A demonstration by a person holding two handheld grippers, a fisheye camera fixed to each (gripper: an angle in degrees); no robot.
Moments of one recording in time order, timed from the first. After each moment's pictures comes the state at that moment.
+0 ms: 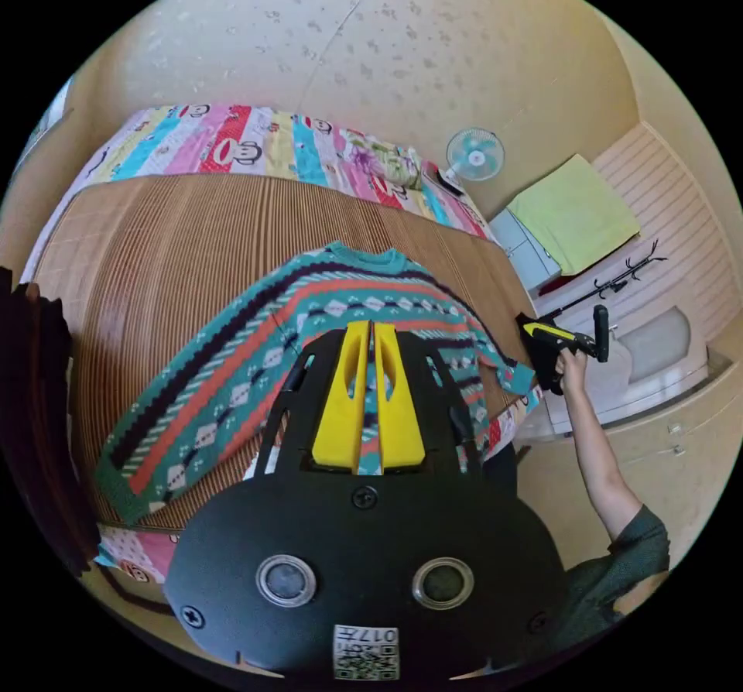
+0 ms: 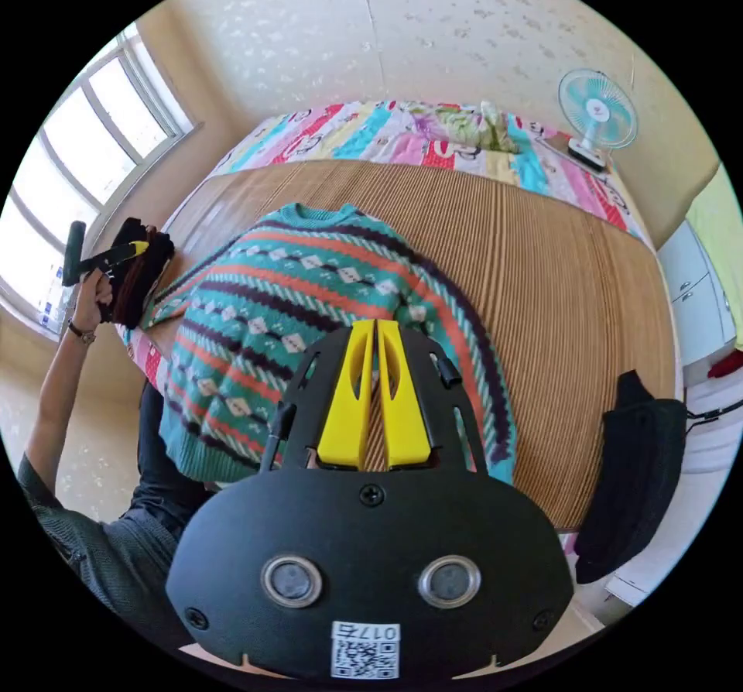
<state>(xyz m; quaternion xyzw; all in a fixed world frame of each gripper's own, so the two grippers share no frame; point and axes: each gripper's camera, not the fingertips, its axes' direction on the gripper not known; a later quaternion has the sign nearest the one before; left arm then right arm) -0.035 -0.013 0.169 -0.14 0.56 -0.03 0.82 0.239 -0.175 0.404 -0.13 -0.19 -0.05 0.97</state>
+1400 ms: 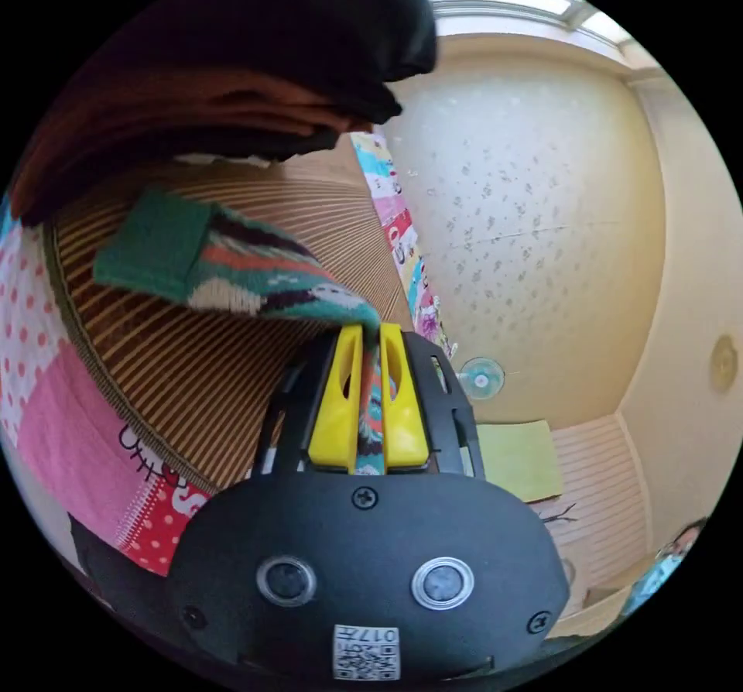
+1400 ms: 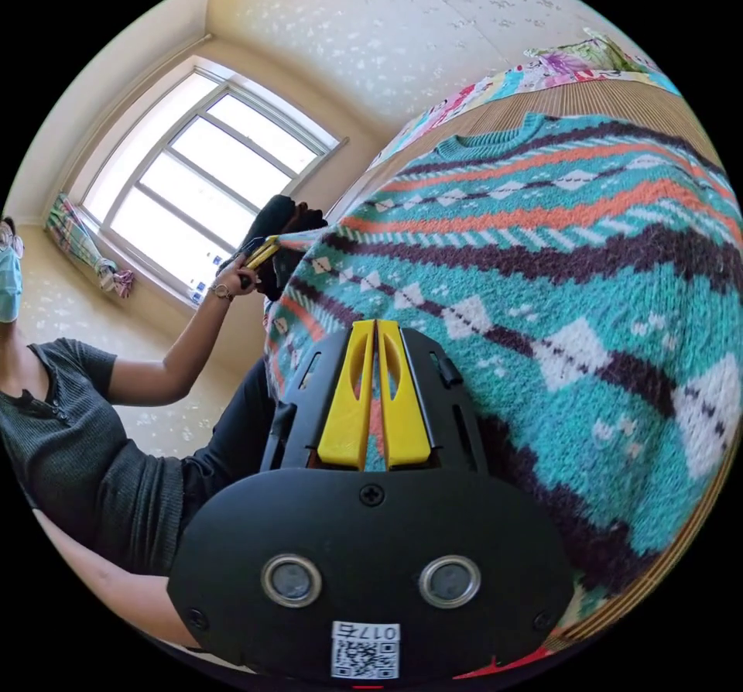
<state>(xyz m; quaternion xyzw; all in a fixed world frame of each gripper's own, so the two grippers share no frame) -0.303 -0.090 0.241 0.02 0.50 -0.49 0.71 0.353 -0.023 0.456 -0.03 -0.52 -0.05 0.85</state>
